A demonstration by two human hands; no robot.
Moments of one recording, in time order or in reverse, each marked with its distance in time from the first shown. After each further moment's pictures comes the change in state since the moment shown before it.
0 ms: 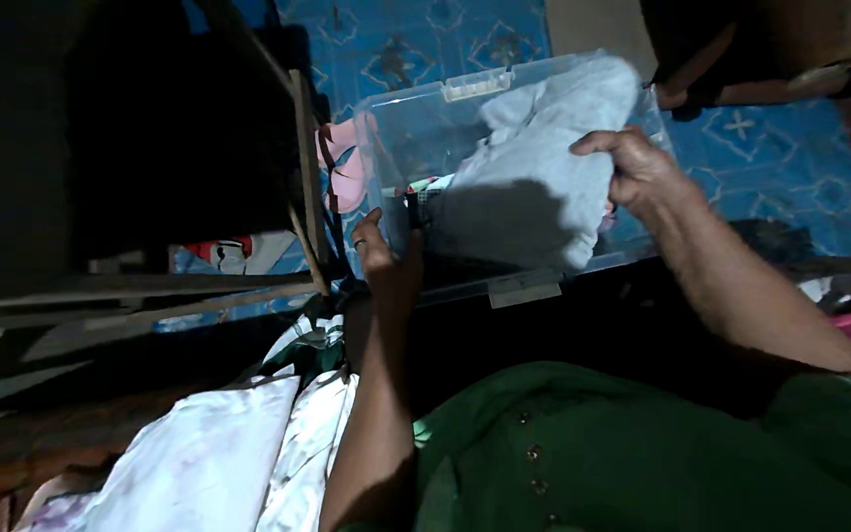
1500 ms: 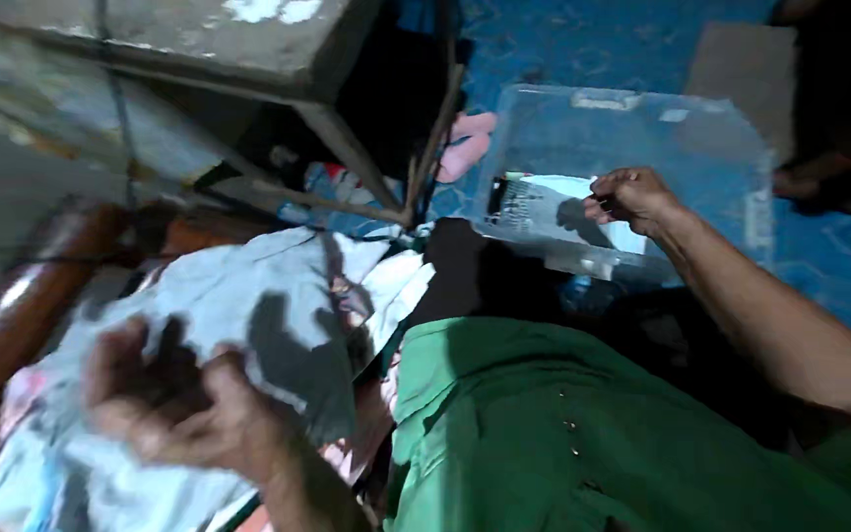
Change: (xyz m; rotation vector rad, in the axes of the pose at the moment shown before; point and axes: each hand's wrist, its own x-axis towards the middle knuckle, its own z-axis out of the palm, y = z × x) left_hand -0.235 0.018 -0.216 0.018 0.921 0.255; right_hand -0.045 0.034 0.046 -0.572 -0.340 -0.027
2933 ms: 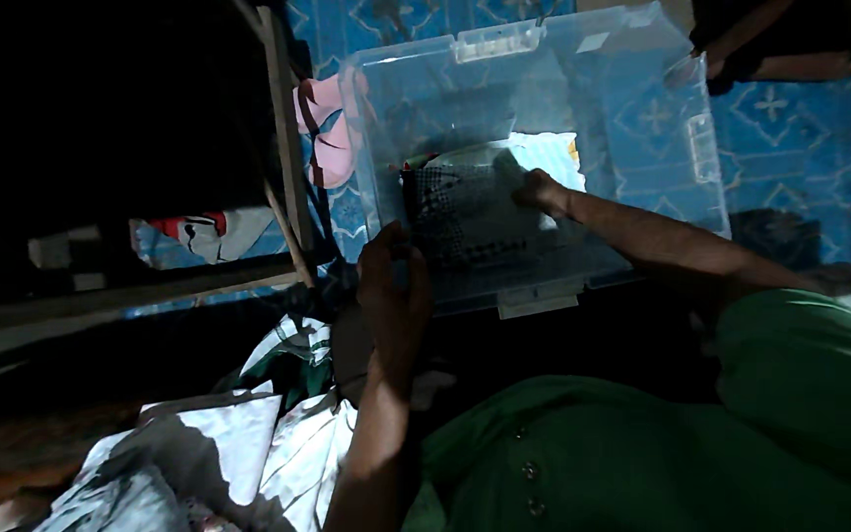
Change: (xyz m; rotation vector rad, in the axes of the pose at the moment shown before) left_hand -0.052 -0.042 0.295 -0.082 -0.975 -0.139; right_hand 0.147 0.106 -0.008 -0.253 -0.059 0.205
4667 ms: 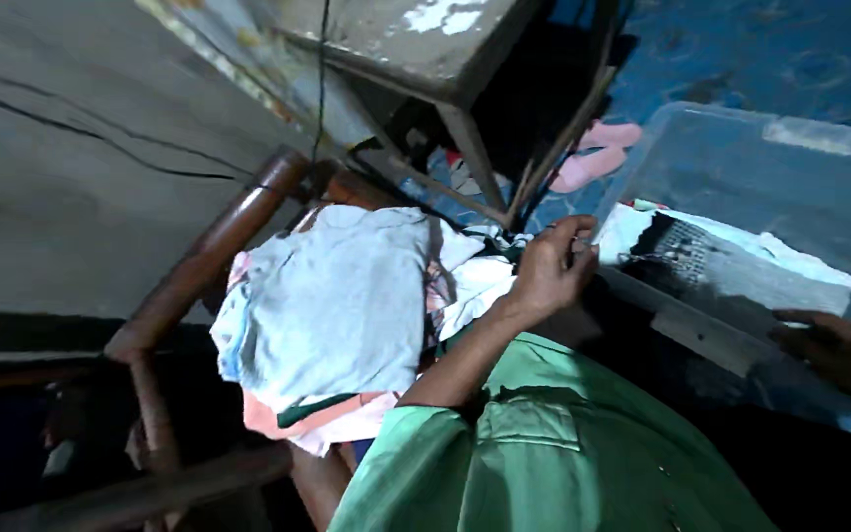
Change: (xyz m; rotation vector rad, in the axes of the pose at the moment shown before) left_hand -0.070 0.073 -0.077 -0.058 0.090 -0.064; right_hand -0.150 0.023 -0.045 -0.394 -0.087 -0.514
